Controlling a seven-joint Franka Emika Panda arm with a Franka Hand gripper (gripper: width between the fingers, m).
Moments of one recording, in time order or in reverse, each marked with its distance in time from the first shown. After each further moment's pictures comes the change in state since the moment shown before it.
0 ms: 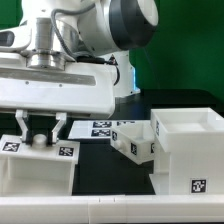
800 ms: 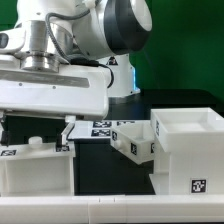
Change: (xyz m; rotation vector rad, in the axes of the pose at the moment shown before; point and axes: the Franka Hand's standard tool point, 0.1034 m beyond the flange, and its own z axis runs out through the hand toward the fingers) arm -0.001 0.005 0.000 0.001 0.004 0.013
